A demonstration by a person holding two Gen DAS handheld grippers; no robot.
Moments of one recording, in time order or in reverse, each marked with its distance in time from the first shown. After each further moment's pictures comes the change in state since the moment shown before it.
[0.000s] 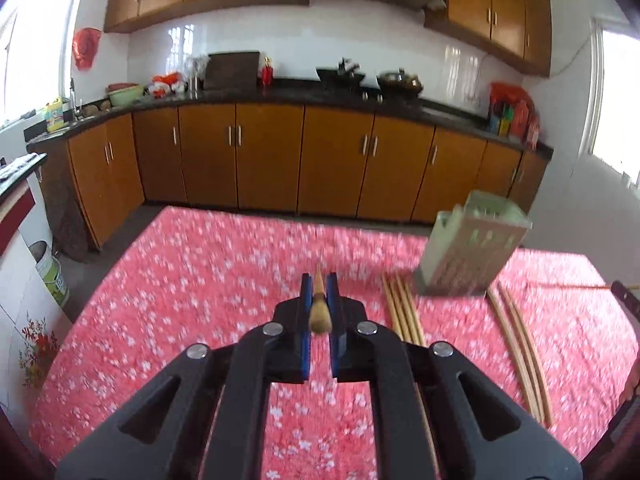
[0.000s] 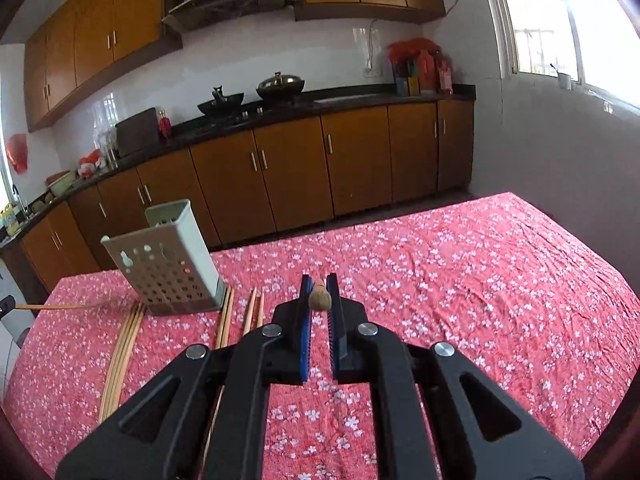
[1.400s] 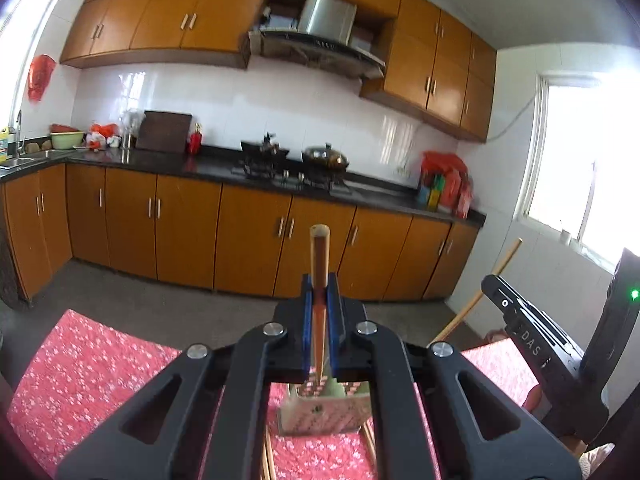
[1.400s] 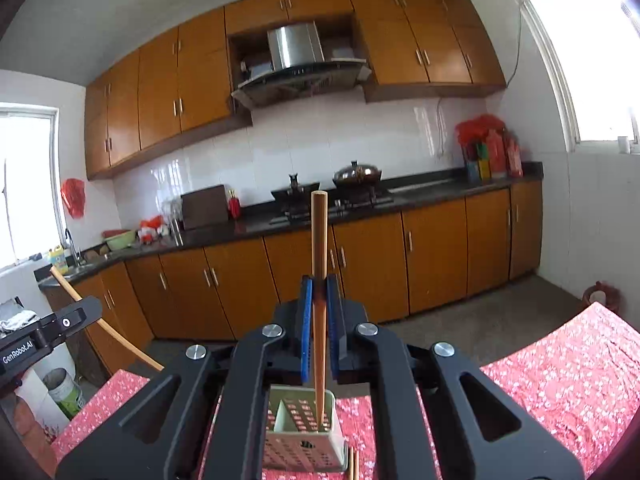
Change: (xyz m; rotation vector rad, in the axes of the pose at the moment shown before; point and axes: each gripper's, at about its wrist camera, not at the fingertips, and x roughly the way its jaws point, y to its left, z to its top) left arm 0.012 -0.129 0.133 -0.005 -0.200 -0.260; right arm 0.024 0.119 0.124 -0.039 -0.275 0.234
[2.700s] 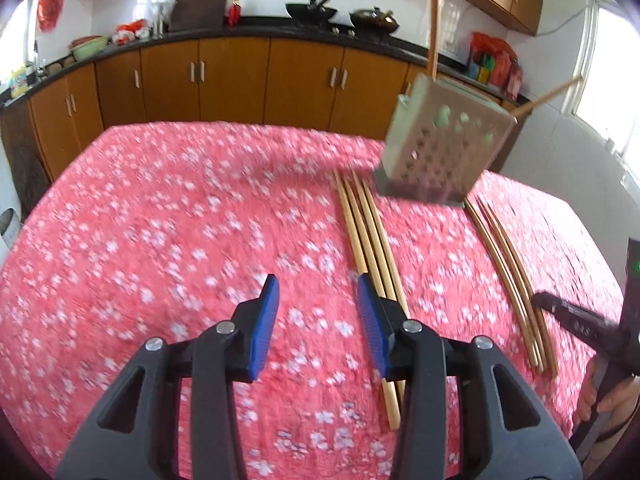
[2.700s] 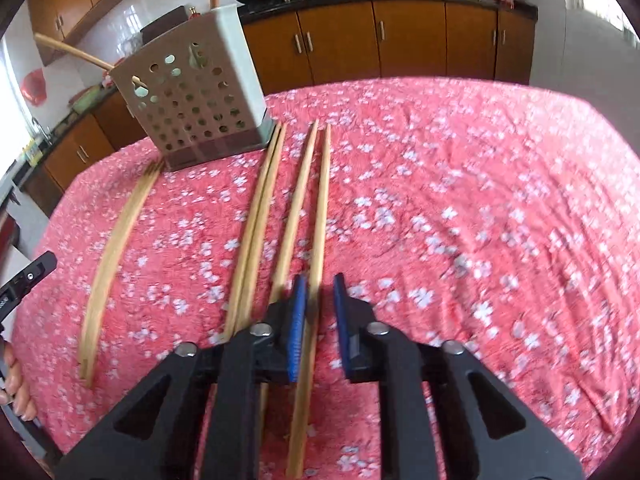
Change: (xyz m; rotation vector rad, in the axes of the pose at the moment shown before) left arm -0.028 0.092 -0.223 -0.019 0.456 0.126; right arm -0.023 -0.060 -0.231 0.031 0.709 -0.097
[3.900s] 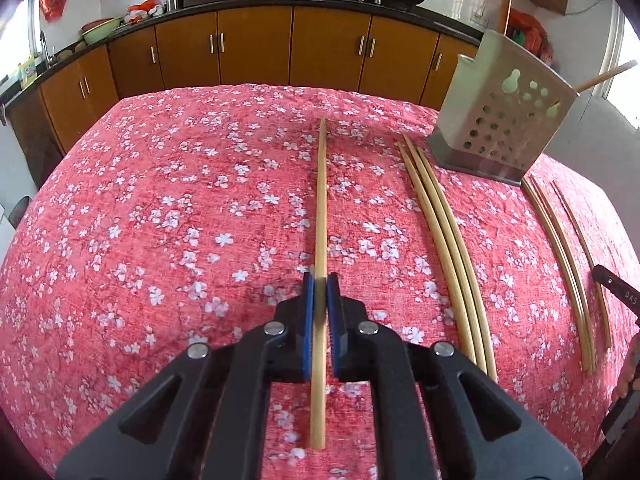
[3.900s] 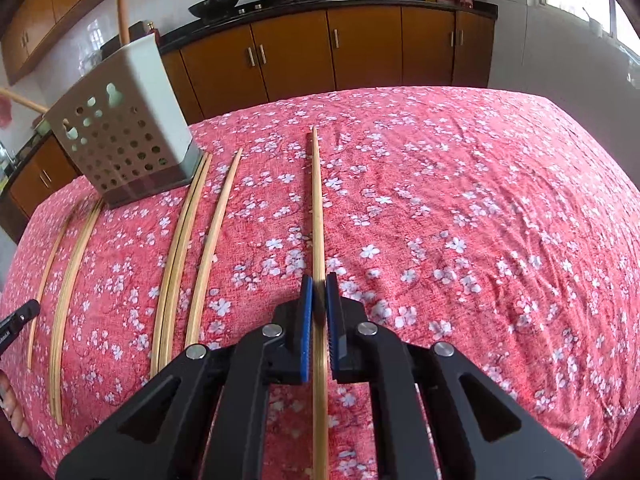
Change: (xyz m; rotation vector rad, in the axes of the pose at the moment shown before) left arm 0.048 0.025 -0.001 -0.017 0.090 0.108; right arm 0.008 -0.041 0.020 0.087 -0.044 -0.109
